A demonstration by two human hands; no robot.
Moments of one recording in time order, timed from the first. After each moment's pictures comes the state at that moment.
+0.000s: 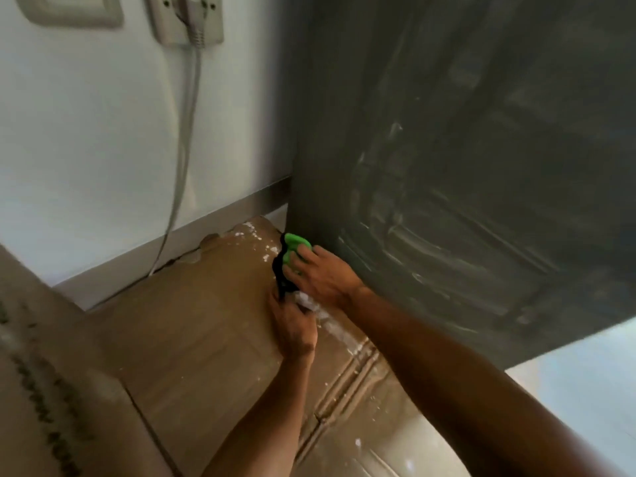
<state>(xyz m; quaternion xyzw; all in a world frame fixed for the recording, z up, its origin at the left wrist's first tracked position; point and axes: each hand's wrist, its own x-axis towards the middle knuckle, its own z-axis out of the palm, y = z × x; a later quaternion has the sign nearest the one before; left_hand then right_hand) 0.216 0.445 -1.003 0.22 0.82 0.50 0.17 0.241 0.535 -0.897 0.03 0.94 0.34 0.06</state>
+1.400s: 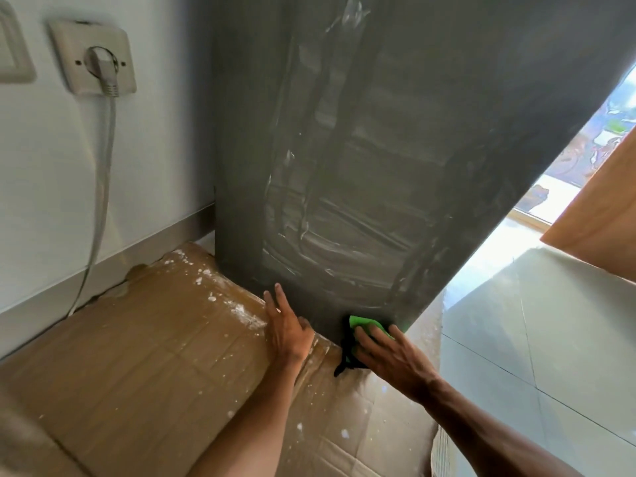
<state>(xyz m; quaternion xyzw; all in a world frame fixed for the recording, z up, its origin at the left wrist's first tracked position) 0.294 0.452 -0.946 0.41 0.78 0.39 0.25 0.523 0.480 -0.901 0.24 0.92 0.28 0.12</state>
